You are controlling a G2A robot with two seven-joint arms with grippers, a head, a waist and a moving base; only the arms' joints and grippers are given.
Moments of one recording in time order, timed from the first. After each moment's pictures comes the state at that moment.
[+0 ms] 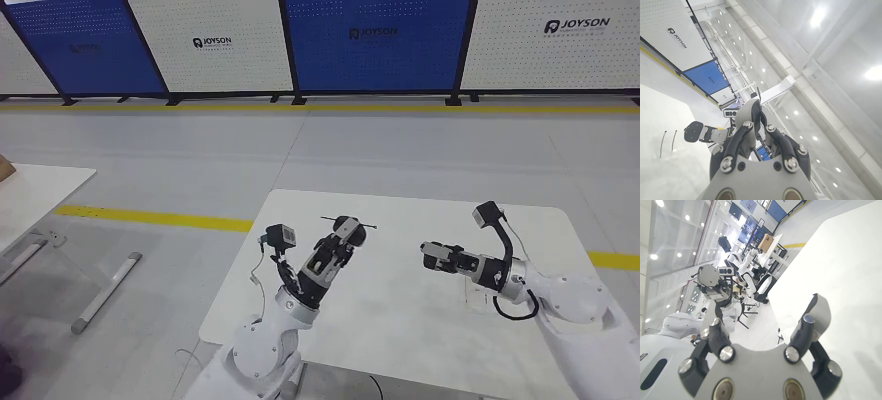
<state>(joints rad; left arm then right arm) 1.63 -1.24 -1.20 -2.06 -0.16 -0.26 -0.01 -1.05 -1.06 1.11 -1.46 0.28 -0.28 0.96</state>
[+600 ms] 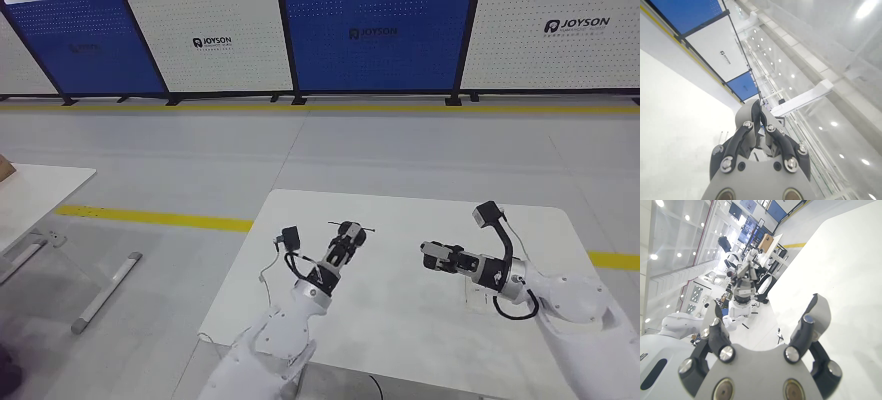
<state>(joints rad) 1.48 -1.27 -1.10 -1.78 0.03 -0.07 0.15 -1.05 -1.06 1.11 -1.46 0.28 -0.28 0.96</state>
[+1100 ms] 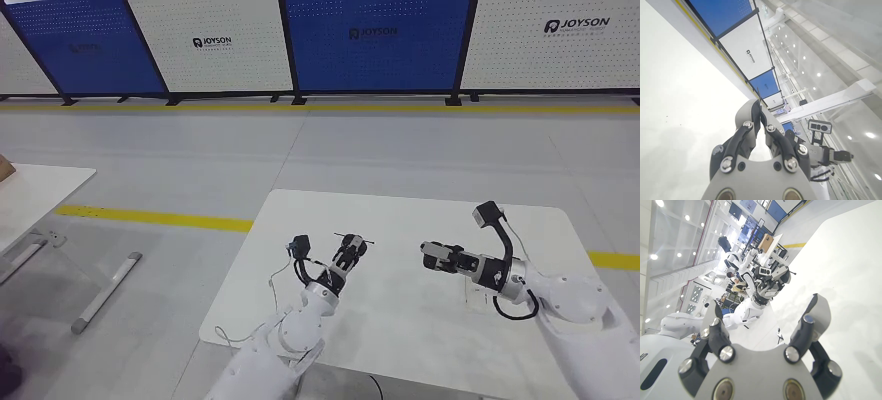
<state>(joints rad) 1.42 -1.29 -1.05 -1.62 0.04 -0.05 0.17 -1.05 -1.06 1.11 -1.46 0.28 -0.28 0.96</state>
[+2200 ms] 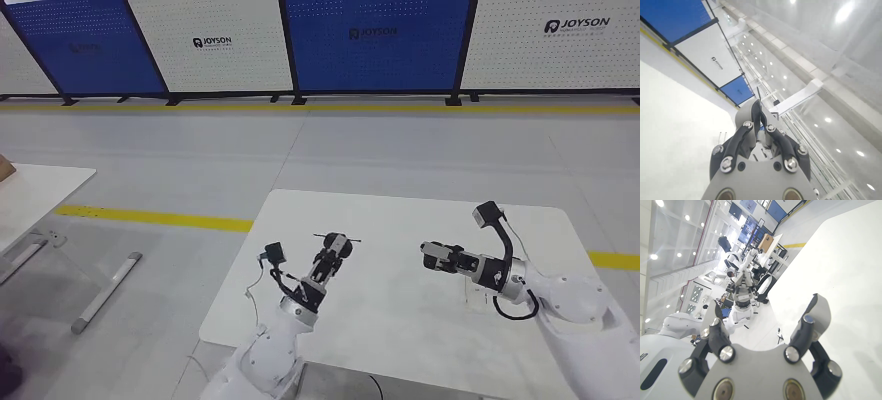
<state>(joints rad) 1.62 -1.28 -1.18 -1.80 0.13 -0.25 0.18 -1.05 -1.06 1.11 -1.46 0.28 -0.28 0.96</state>
